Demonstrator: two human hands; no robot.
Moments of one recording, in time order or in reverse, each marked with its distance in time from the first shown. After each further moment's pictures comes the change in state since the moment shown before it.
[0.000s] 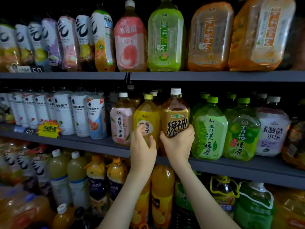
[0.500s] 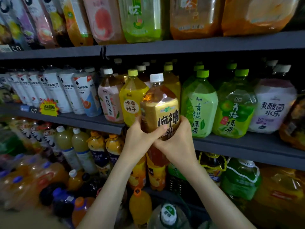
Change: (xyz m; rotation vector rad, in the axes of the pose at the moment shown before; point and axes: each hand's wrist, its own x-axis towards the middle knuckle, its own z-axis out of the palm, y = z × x) left_hand -0.023 0.057 -0.006 -0.320 -0.422 -0.379; right_hand -0.018 0.013 -0.094 0.178 -0.489 -0.047
